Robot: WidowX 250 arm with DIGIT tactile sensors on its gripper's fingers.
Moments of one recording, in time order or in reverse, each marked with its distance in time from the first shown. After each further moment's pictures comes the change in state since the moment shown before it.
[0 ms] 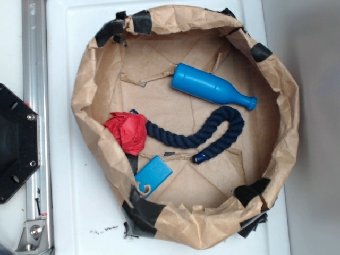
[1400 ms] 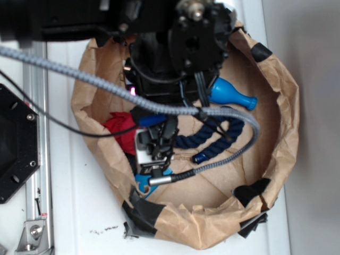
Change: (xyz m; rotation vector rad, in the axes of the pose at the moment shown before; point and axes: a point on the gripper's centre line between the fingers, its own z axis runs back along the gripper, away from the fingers) arm 0.094 0.028 -0.120 -0.210 0.274 0.108
